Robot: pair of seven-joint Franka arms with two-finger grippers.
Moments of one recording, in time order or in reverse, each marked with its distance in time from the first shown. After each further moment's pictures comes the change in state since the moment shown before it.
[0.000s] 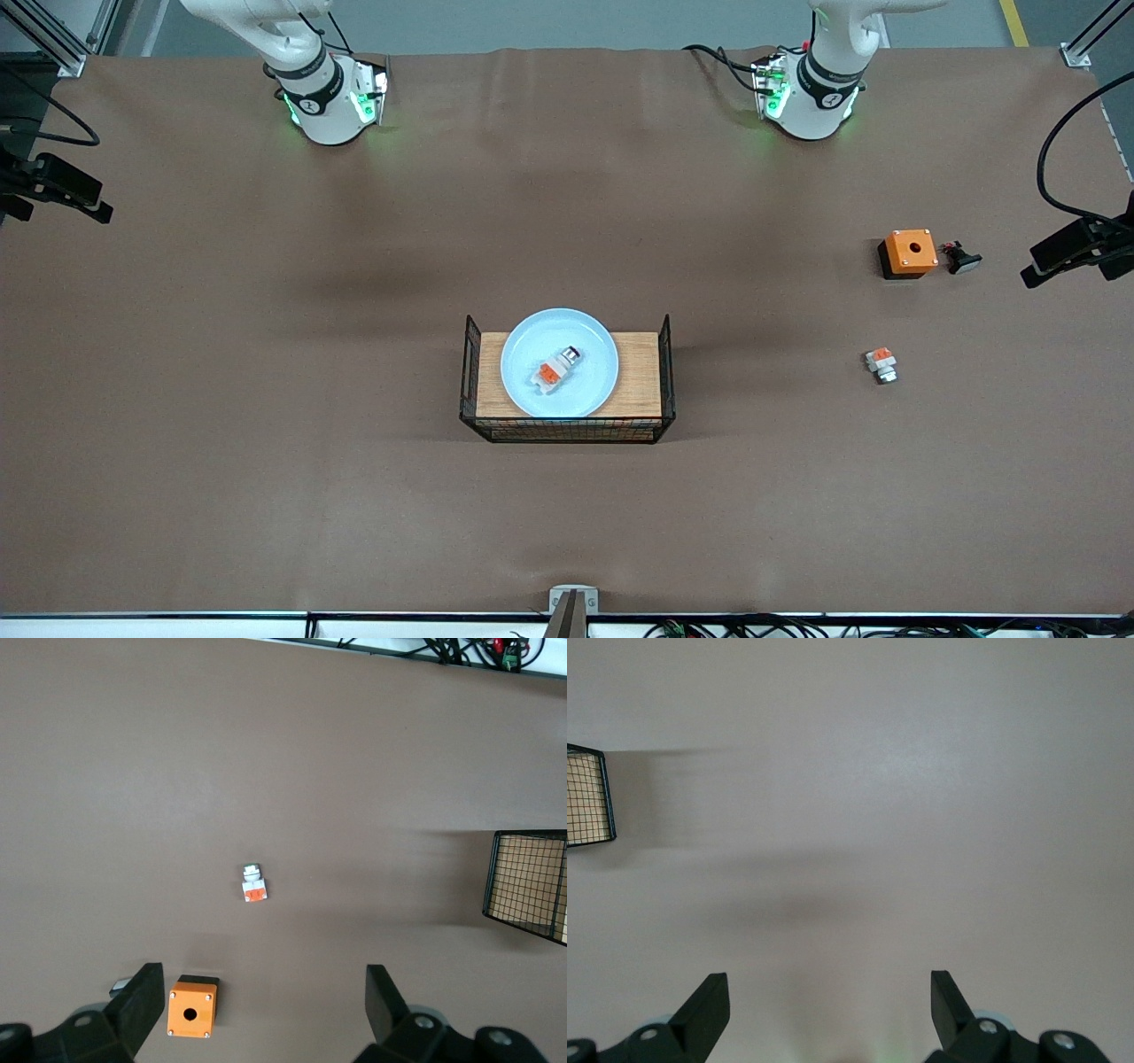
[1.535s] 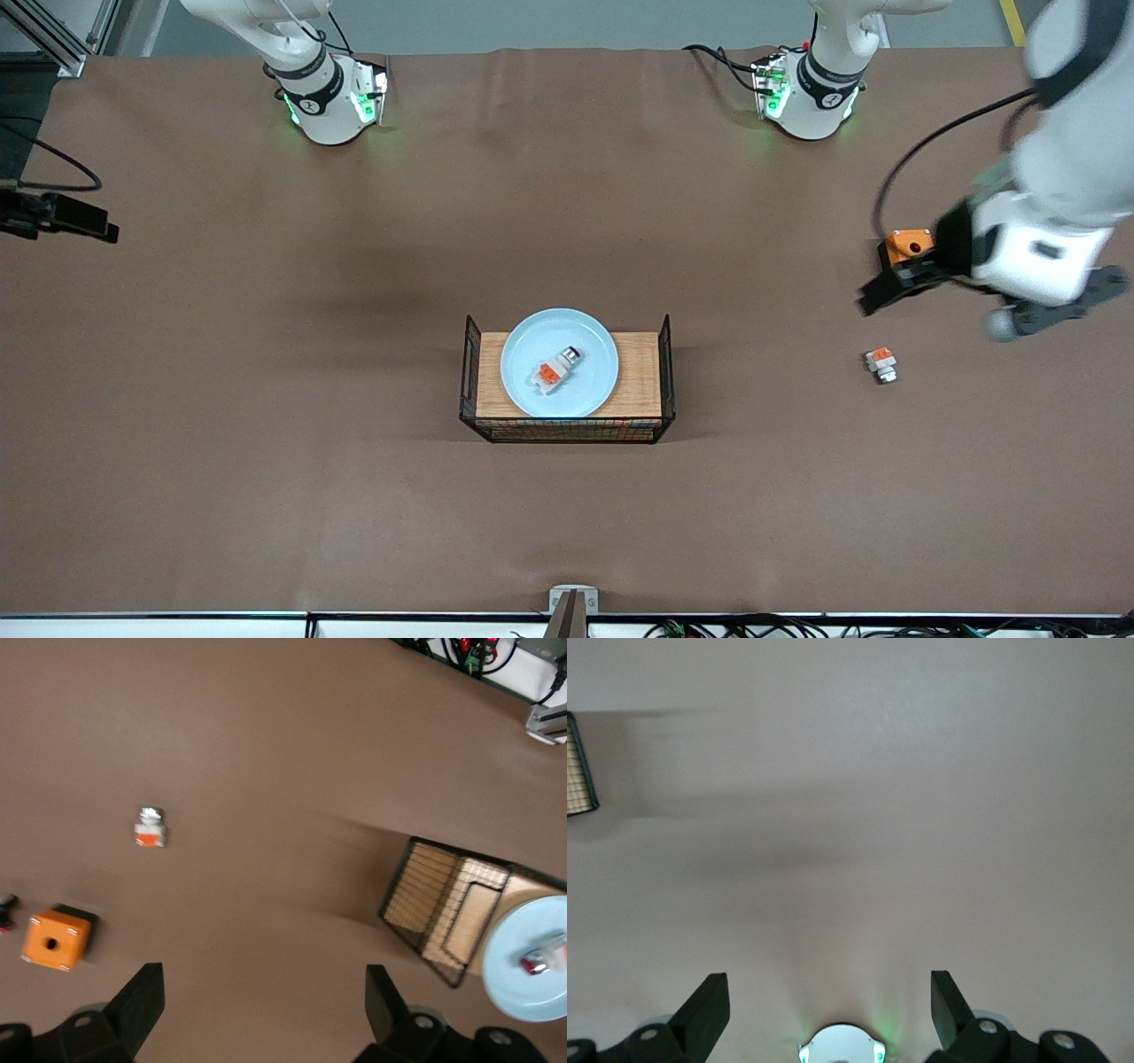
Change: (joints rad) left arm 0.010 0.156 -0.233 0.197 0.005 -0.120 -0.441; right arm 0.002 0.188 -0.001 0.252 0.000 -0.200 0.000
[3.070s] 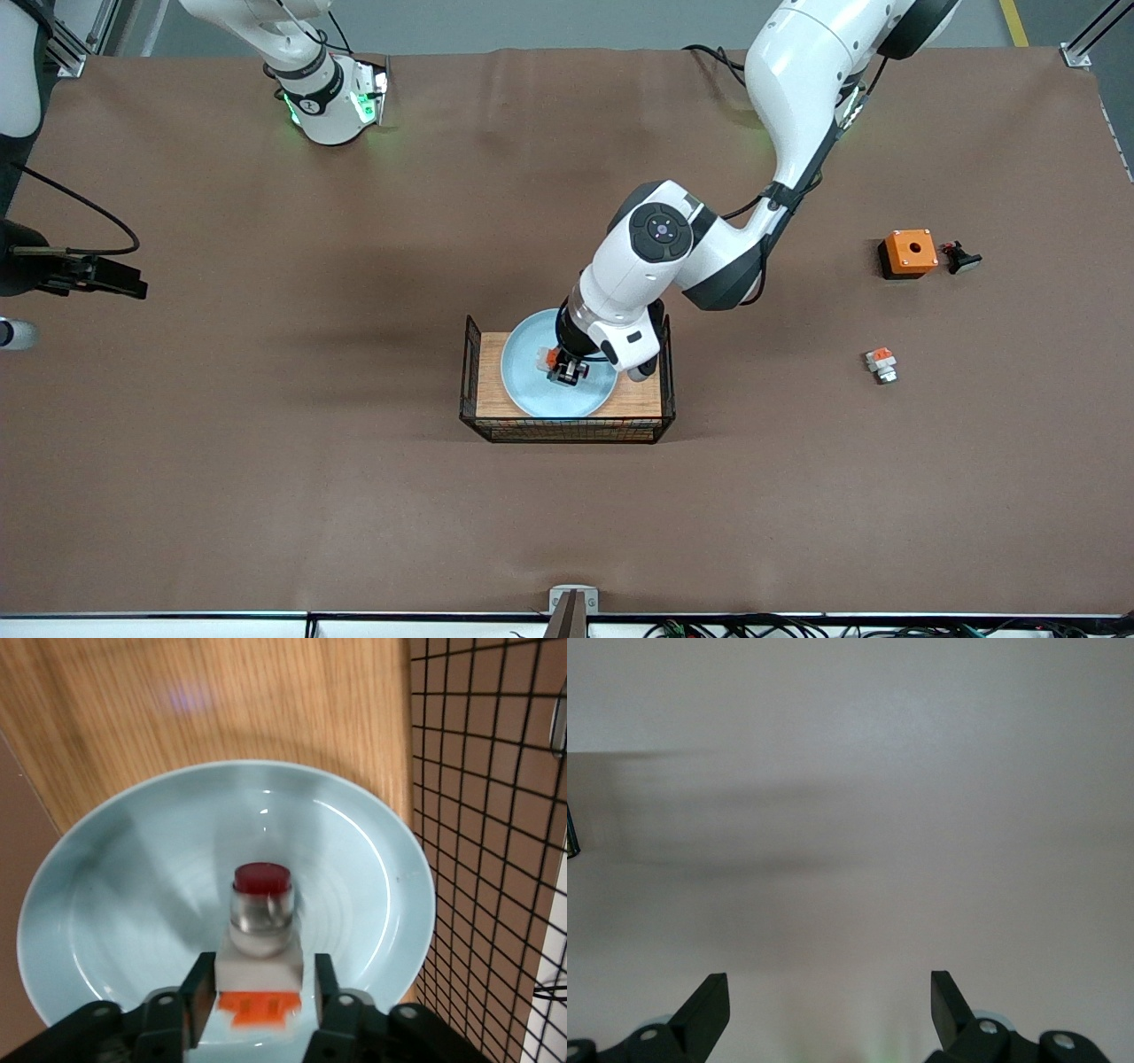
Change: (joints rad) left arm -0.549 0.524 -0.030 0.004 -0.009 0.812 -1.484; right arm 0.014 0.127 -0.008 0.003 -0.005 0.137 0.004
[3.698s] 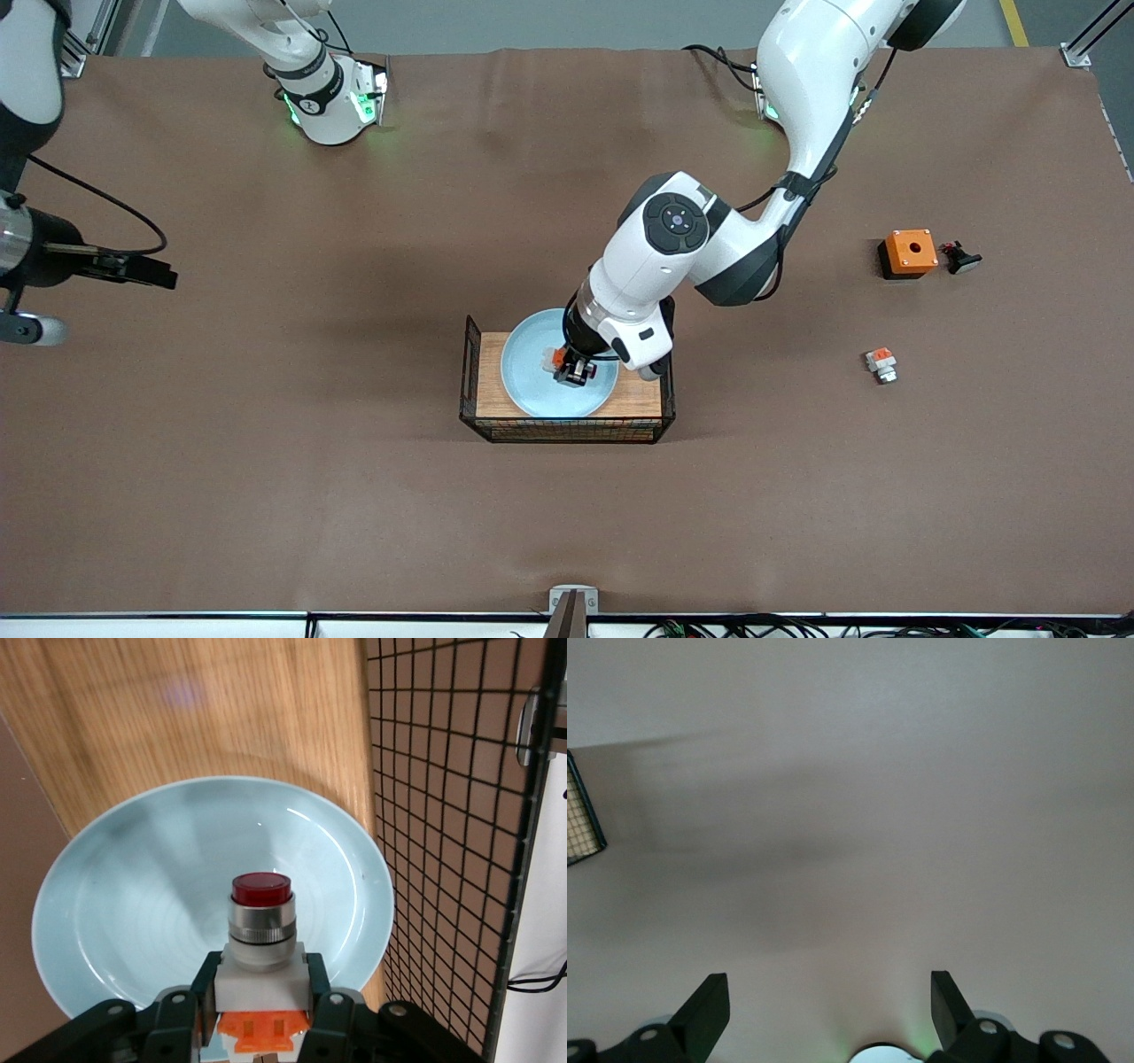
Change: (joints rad) left arm 0.018 -0.030 -0.005 -0.001 -0.002 -0.011 0.000; right arm 0.038 0.001 -0.003 0.024 0.028 -0.083 0.119
